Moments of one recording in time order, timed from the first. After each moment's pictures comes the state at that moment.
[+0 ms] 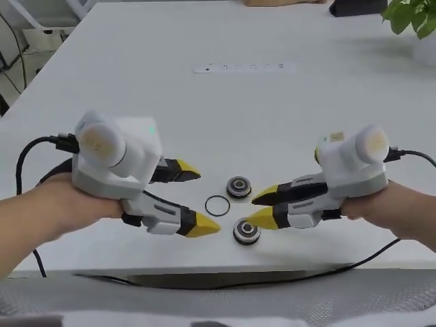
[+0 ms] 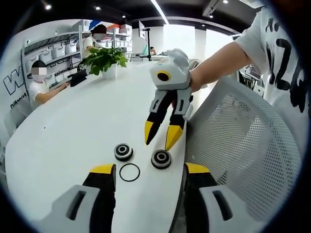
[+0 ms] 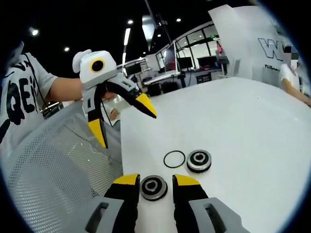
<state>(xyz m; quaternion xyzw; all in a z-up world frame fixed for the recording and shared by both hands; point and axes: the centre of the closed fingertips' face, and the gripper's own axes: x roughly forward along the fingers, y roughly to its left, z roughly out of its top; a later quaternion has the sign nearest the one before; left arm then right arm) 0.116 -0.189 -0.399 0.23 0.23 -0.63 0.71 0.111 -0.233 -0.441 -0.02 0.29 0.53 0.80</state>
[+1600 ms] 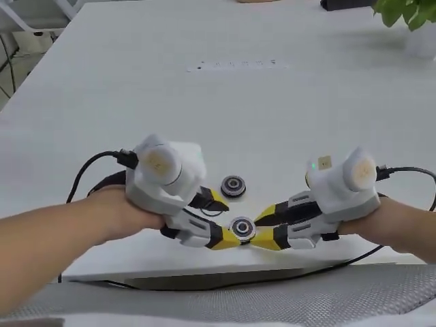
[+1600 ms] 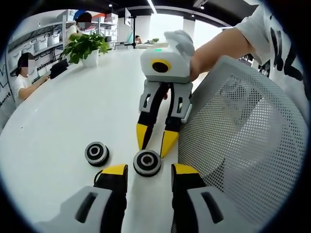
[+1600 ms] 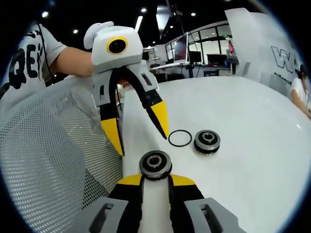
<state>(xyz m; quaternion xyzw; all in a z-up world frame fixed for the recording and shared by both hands) 0.100 -0.228 -0.449 0.25 0.27 -0.67 0.64 0.094 -0.244 -0.478 -0.09 0.30 0.54 0.78</state>
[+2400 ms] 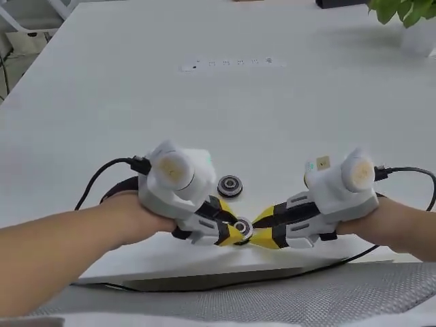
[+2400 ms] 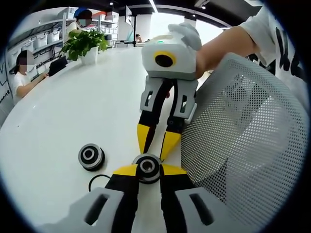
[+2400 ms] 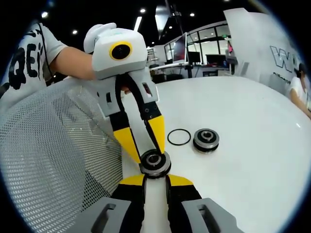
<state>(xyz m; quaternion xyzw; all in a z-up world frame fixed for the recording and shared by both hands) 0.099 -0.241 -0.461 0.25 0.28 -0.67 0.64 0.092 -0.244 -0.479 -0.09 0.29 0.54 0.79</state>
